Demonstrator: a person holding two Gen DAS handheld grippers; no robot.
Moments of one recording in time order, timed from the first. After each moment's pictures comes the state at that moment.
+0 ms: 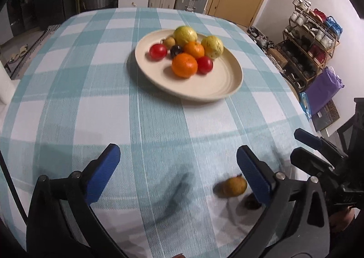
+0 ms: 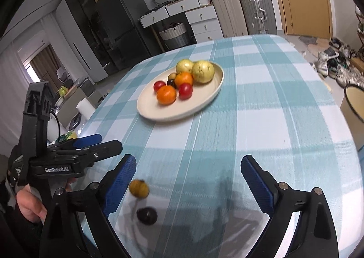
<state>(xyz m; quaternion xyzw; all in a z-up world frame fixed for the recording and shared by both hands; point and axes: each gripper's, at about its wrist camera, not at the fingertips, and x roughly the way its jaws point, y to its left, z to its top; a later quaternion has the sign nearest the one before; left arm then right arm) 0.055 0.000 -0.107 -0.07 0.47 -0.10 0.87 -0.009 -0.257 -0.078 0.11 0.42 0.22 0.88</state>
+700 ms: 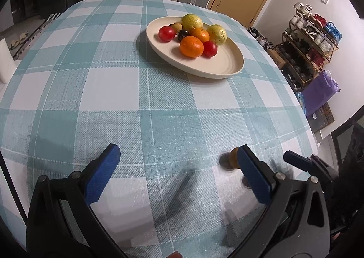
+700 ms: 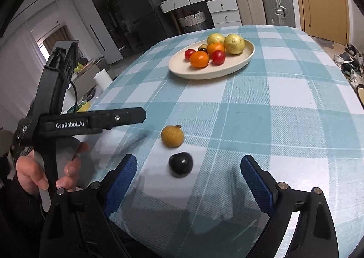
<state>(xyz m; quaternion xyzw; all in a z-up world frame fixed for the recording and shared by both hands) 0.025 0.018 -0.121 -0.10 0.48 -0.10 0.87 -0.067 -0.220 -0.100 0.06 0.43 0.26 0.86</state>
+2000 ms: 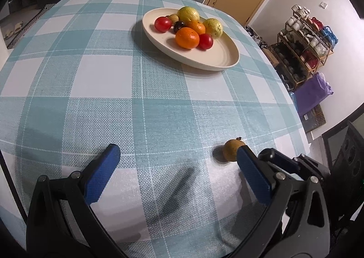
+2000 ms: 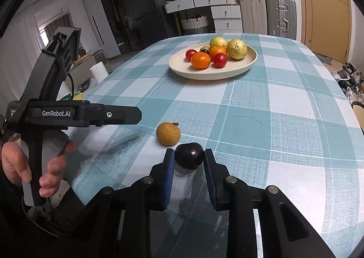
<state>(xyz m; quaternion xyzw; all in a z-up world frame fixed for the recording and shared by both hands) 0.022 0.017 -0.130 -0.13 0.49 -0.12 0.85 -0.063 -0.214 -0.107 0.01 0.41 0.25 0.88</state>
